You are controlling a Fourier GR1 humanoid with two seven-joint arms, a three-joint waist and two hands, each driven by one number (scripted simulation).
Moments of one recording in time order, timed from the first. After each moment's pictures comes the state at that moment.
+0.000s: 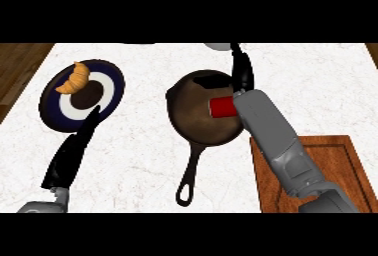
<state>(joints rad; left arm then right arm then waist) -0.03 0.29 -0.13 -1.55 -0.11 0.07 0.13 -1.06 0.00 -0.09 -0.37 0.17 -0.51 -0.09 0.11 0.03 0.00</state>
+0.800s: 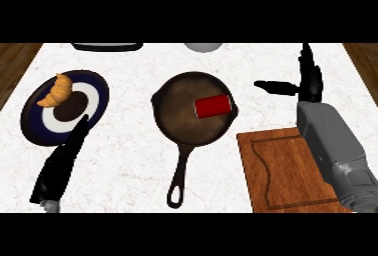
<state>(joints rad) 0.06 0.28 -0.08 -1.60 -0.11 0.08 0.14 -0.87 -0.25 -0.26 -0.38 0.04 -0.37 -0.39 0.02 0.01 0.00</state>
